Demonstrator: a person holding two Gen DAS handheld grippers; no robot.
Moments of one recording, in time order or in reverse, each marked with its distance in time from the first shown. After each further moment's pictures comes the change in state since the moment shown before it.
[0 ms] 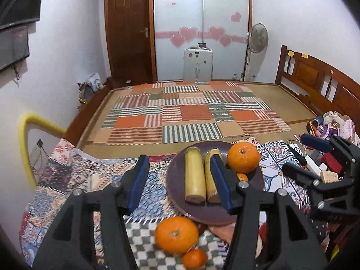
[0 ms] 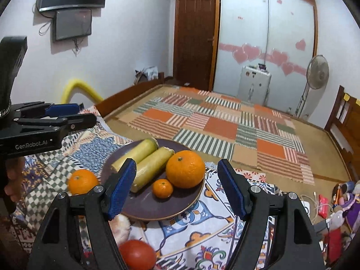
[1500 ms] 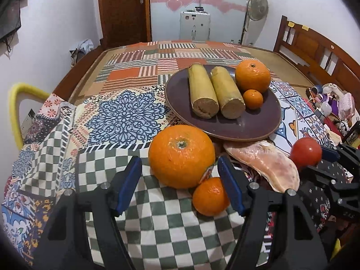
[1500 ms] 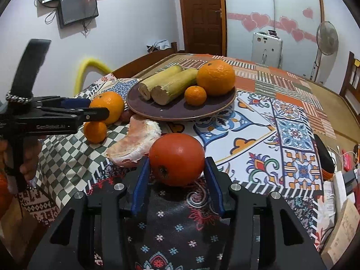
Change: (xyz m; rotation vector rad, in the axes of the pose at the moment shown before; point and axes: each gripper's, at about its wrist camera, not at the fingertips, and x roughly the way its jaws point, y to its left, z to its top) left arm 0.045 0.009 -0.106 -0.008 0.225 -0.051; right arm 0.010 0.015 -0.108 0.074 0.161 0.111
